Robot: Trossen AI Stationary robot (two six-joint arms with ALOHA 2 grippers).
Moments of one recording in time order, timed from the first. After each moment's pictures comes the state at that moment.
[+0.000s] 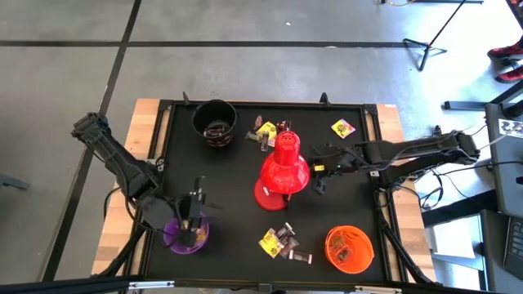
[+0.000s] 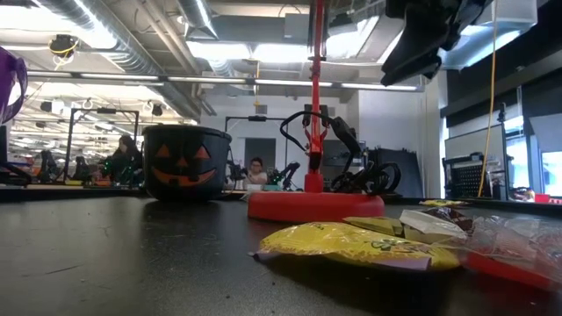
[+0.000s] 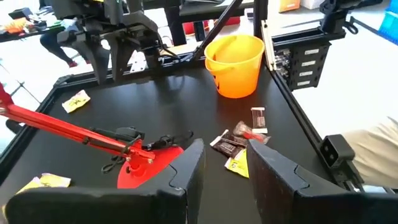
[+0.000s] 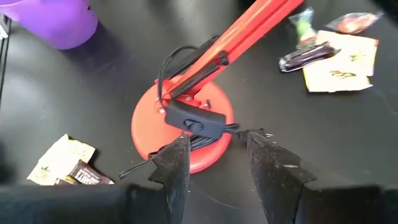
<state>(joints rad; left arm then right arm) -0.73 1.20 1.03 -0.34 -0.65 -0.20 0.11 1.15 0.92 -0.53 0.17 0.38</state>
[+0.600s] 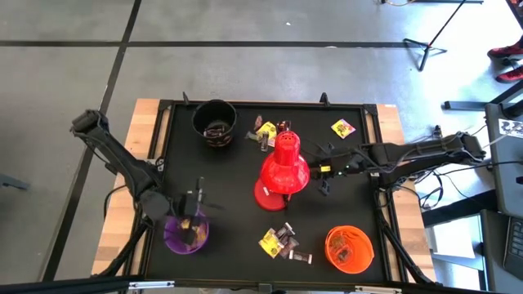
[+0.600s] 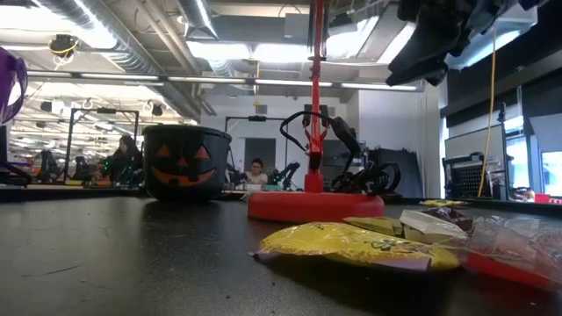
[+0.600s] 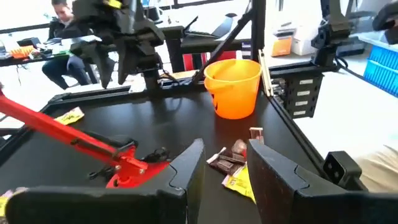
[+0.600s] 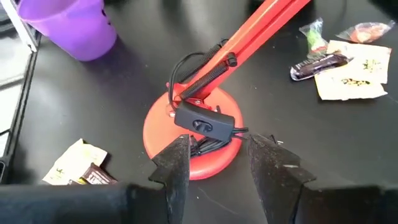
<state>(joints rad) -0.74 1.09 0.66 0.16 -0.67 -0.10 0.11 1.04 0.78 -0.39 0.14 0.37</state>
